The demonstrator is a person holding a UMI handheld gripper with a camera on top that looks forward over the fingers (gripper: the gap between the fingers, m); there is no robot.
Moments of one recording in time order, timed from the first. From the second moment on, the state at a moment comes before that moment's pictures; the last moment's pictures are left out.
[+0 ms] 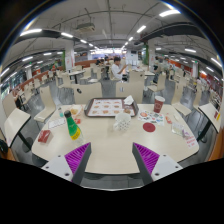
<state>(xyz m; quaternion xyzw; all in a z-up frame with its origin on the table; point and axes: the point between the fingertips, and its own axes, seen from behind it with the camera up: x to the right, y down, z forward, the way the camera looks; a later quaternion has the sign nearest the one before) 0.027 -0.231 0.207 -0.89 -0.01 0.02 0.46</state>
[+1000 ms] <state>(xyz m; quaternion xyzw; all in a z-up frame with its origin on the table) -0.162 -0.053 0.087 -0.80 -0.06 0.04 0.59</state>
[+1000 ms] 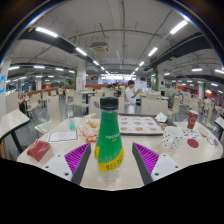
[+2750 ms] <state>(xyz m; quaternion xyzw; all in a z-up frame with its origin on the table) 0.051 0.042 0.294 -0.72 0.11 0.48 0.50</state>
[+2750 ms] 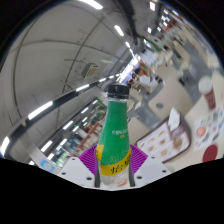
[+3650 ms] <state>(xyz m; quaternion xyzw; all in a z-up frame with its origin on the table) 0.249 0.105 0.068 -0.78 -0.07 0.02 0.62</state>
